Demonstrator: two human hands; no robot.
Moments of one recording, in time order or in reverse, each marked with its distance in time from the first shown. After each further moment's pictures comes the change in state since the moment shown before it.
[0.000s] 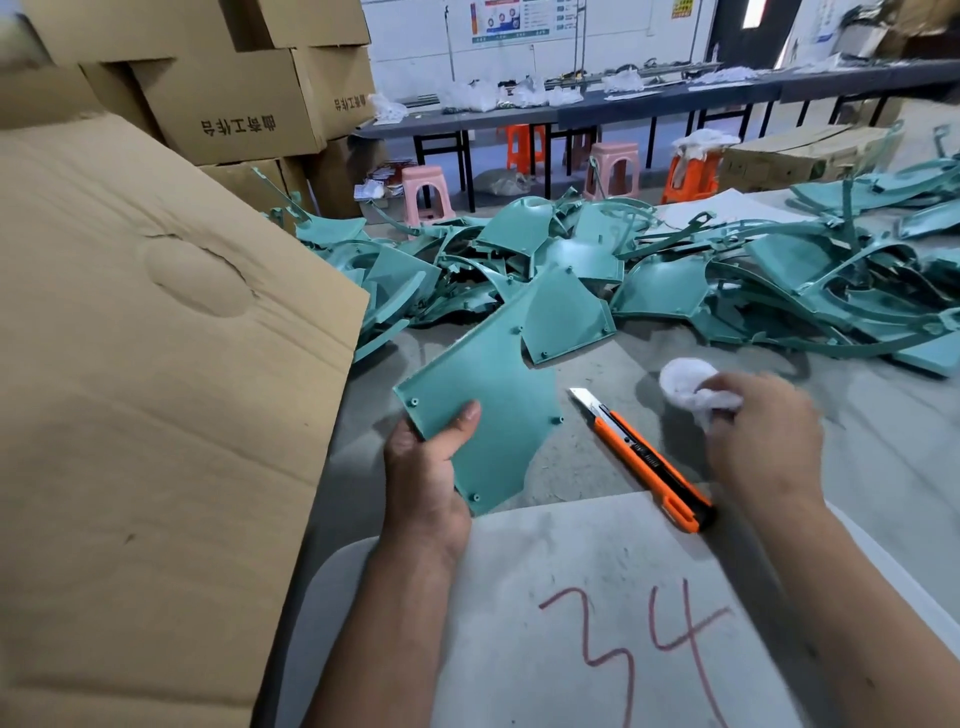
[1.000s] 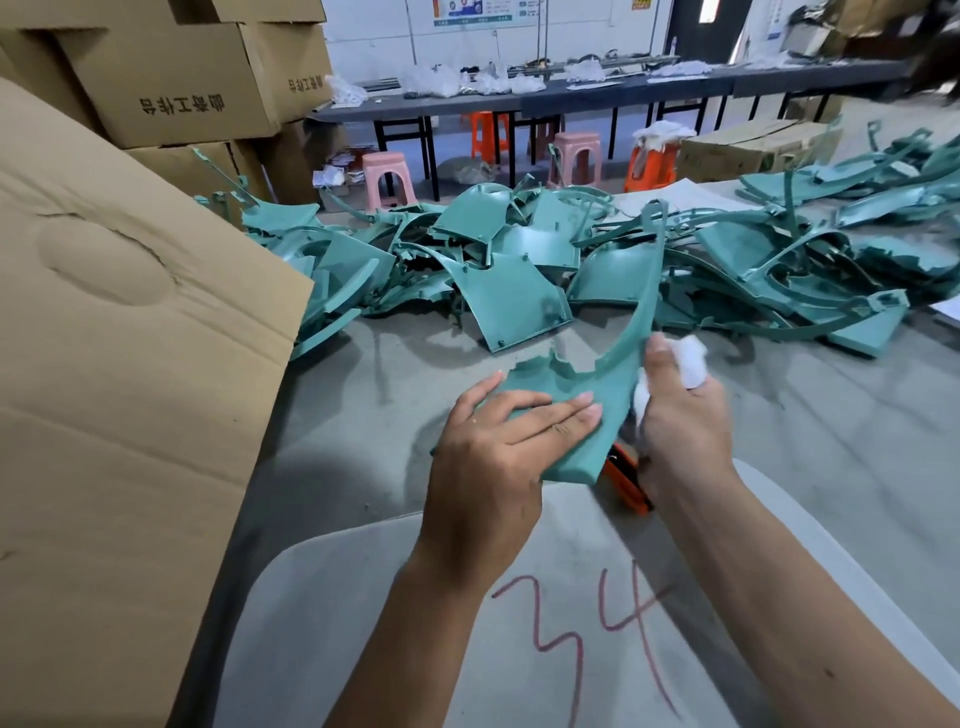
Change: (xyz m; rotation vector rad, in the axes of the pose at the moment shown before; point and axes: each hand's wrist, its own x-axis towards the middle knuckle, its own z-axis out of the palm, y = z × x) left_hand -0.028 -0.026 0.028 1.267 -0.561 1.190; right_hand -0.023 -0.059 -0.010 1.314 -0.050 0.536
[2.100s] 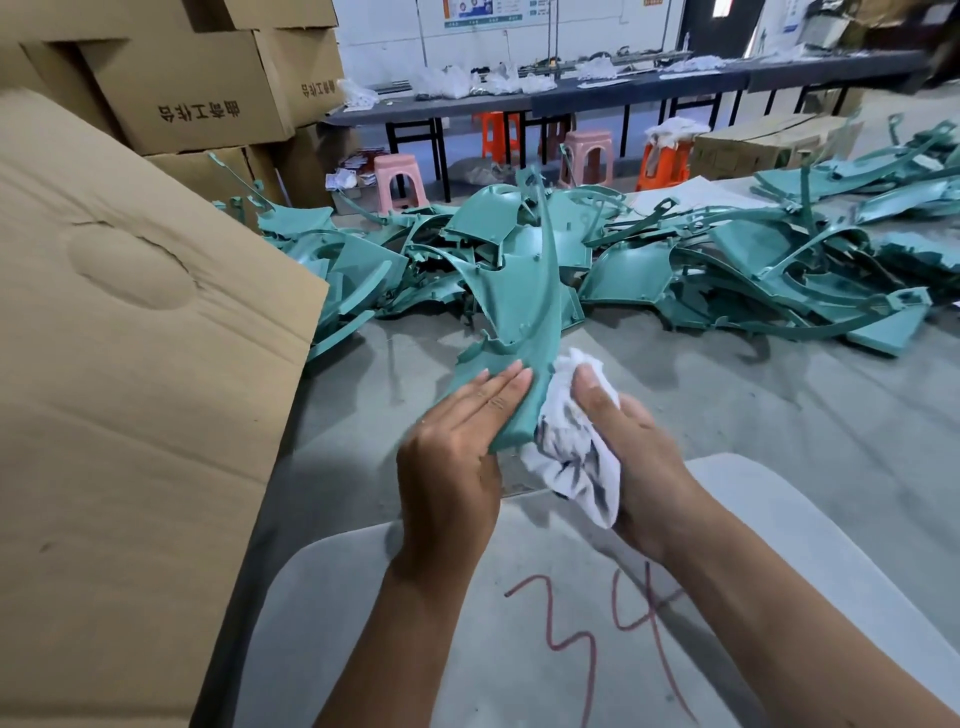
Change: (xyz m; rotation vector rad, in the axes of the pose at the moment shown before) left_hand -0.012 -0.024 -0.004 -0.093 0.198 -0.233; right_hand -0.040 0.012 0.005 0.124 -0.637 0.295
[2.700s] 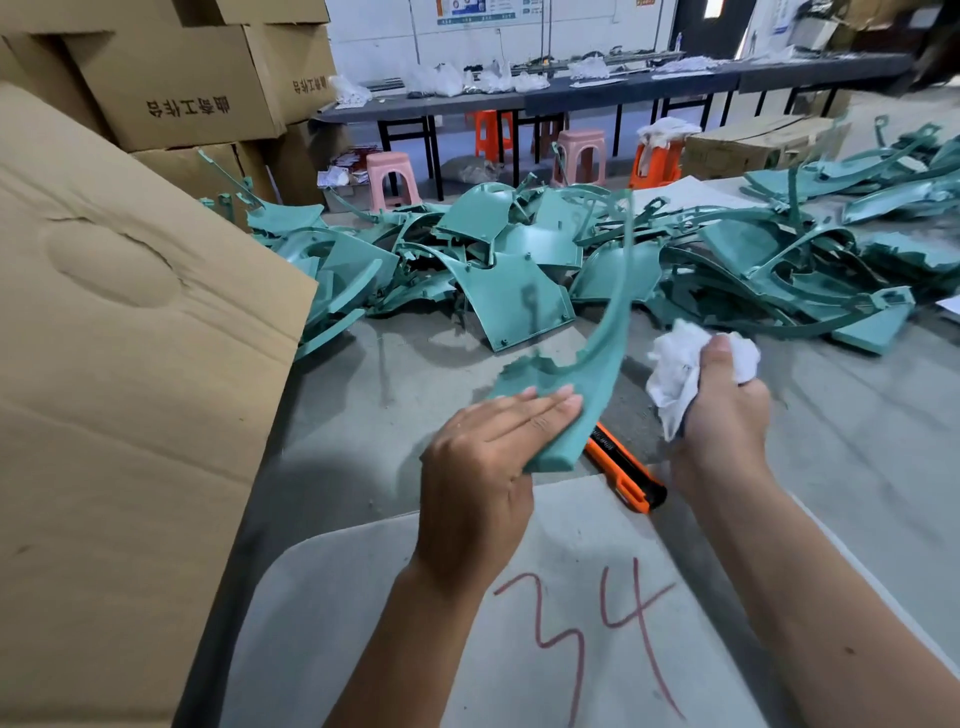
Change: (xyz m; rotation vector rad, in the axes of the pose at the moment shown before) left_hand -0.001 0.019 0.007 -0.042 -0.119 0.149; right_hand 0.027 -0.038 -0.045 -0.090 0.873 -0.349
